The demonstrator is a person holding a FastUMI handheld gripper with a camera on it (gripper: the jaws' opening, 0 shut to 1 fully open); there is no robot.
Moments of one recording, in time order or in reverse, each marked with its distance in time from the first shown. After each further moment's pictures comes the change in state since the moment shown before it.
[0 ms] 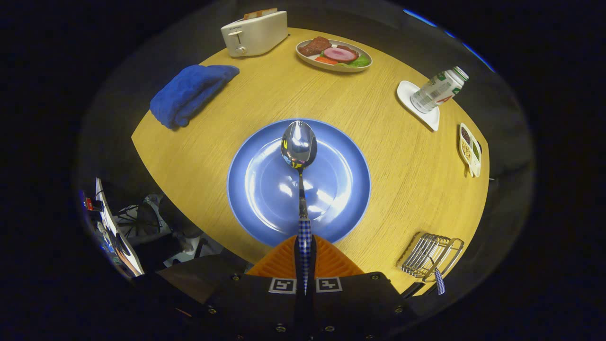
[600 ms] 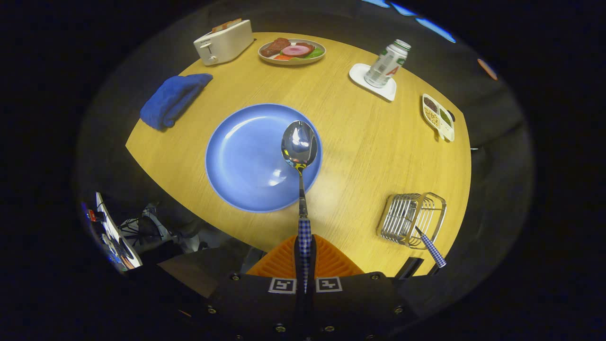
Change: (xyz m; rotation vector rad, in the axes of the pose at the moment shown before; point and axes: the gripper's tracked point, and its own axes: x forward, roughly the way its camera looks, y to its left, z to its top) arm -0.046 -0.045 -0.067 0.153 0.009 -0.040
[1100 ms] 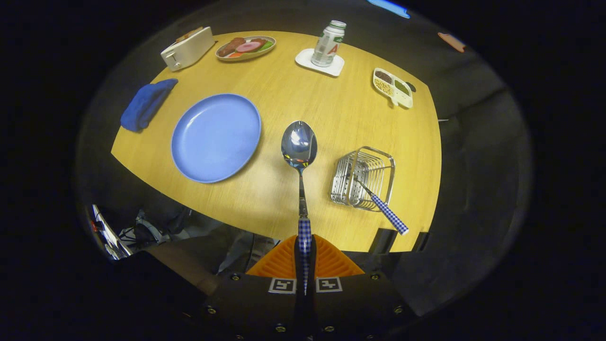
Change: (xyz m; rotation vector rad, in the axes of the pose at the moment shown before) arm -0.032 -0.076 -0.055 0.106 0.083 -0.096
